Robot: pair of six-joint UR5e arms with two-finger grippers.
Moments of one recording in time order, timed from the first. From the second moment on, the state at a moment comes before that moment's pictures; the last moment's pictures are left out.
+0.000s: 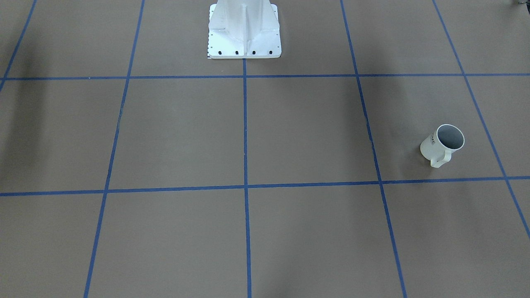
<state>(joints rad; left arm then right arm) -1.60 -1.47 -1.80 -1.54 -2.37 0.19 1.55 -1.74 1.92 -1.69 2.30 -0.10</state>
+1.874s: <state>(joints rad) -1.24 -1.58 -1.72 -1.88 -2.31 -0.39 1.24 -1.40 1.93 -1.53 2.40 0.22</state>
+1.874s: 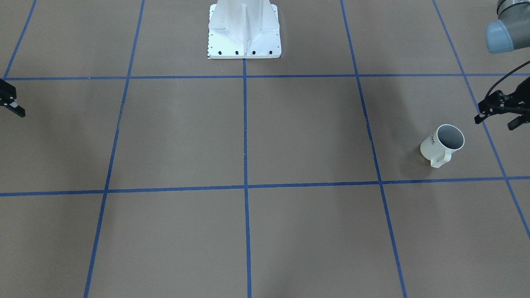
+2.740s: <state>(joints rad) -1.15 -1.59 -1.65 -1.98 -2.26 -0.54 1.06 -1.39 1.92 -1.33 2.17 0.46</state>
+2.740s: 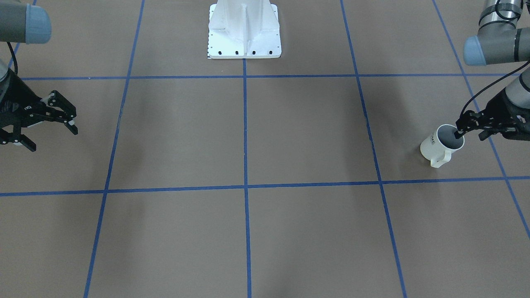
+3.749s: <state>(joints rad) -1.11 -1.59 -1.64 -1.97 -2.26 -0.55 1.05 -1.39 1.92 -1.30 2.14 0.45</state>
